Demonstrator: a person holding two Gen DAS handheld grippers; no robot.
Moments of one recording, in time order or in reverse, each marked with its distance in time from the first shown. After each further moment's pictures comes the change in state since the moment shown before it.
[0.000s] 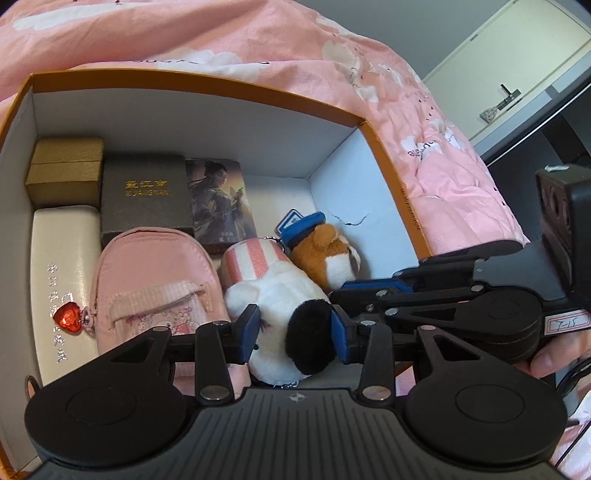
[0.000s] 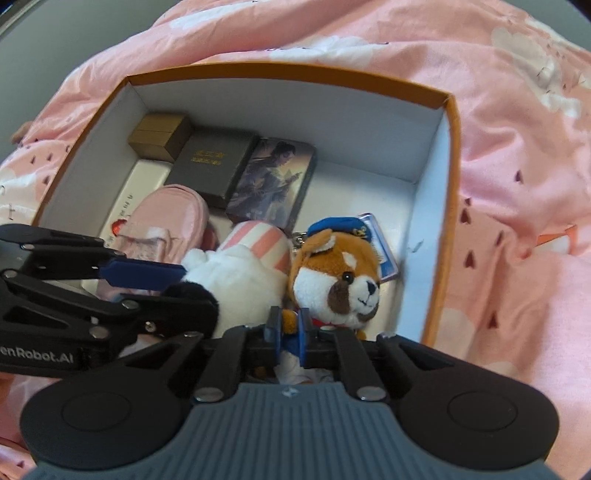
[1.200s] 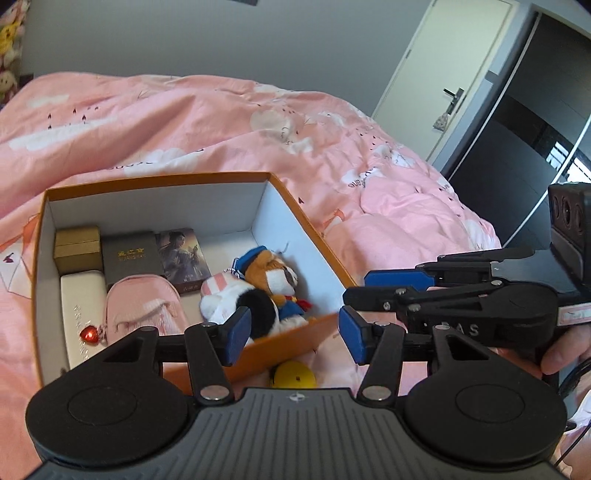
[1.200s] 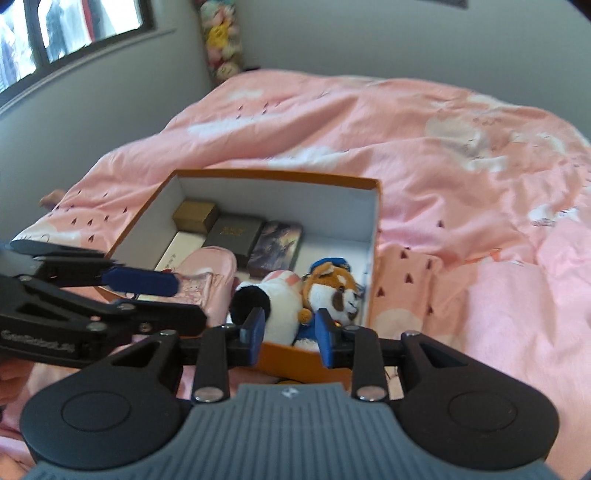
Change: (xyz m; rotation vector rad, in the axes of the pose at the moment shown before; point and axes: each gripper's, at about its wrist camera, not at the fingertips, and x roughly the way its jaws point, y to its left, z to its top) left arm -0.081 -0.076 -0.057 0.254 -0.220 0.030; right arm -0.119 0.023 -0.092 0.077 -0.388 -0.055
